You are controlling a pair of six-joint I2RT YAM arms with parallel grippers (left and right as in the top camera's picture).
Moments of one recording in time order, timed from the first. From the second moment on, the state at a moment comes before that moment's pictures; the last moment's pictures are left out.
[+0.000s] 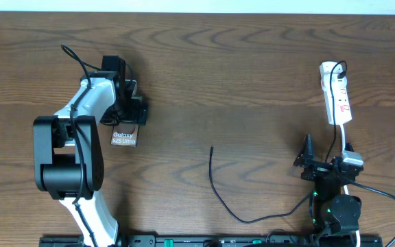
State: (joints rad) left arm -0.01 2.00 1.30 -0.81 0.02 0.07; right arm 0.08 0.01 0.01 -0.05 0.24 0.15
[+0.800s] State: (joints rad) left arm -0.01 2.00 1.30 -0.81 0.02 0.07; right arm 0.08 0.01 0.01 -0.05 0.24 0.15
